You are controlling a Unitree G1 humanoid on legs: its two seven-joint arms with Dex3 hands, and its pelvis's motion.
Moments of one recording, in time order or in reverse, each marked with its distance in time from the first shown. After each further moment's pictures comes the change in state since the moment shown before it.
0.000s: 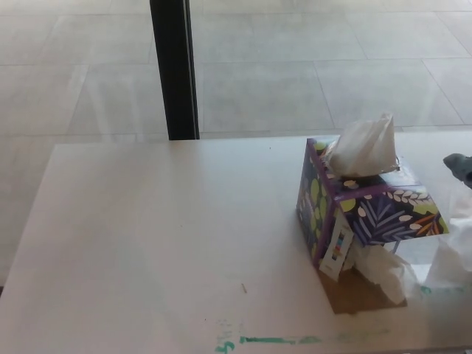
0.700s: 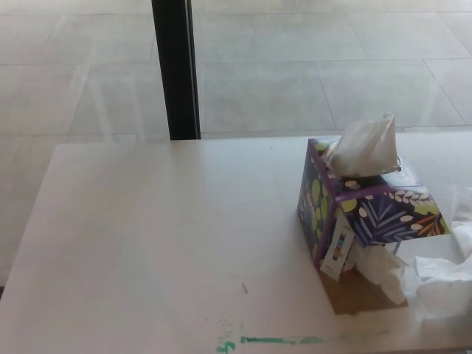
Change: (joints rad) left_arm 0.000 0.000 0.001 0.001 0.000 0.000 0.000; right_arm 0.098 -0.157 -0.409 -0.112 0.207 0.023 0.279
